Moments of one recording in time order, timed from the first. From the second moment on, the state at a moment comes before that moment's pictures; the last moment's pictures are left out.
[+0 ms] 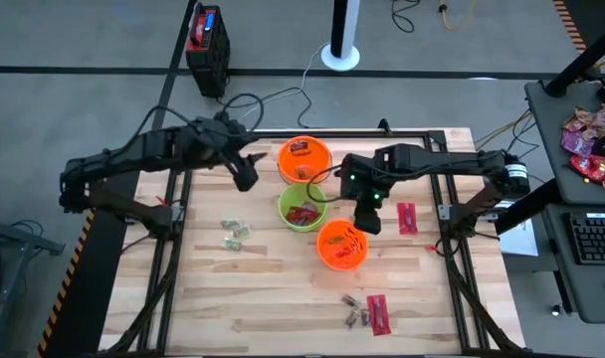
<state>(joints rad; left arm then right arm) 0.16 1.21 1.45 -0.82 -0.36 -0.04 -0.13 1.55 1.44 -1.14 -0.37 0.12</state>
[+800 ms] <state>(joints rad) 0.17 1.15 1.44 -1.04 -0.36 -0.33 -0.25 1.52 0.86 -0.53 -0.19 0.39</state>
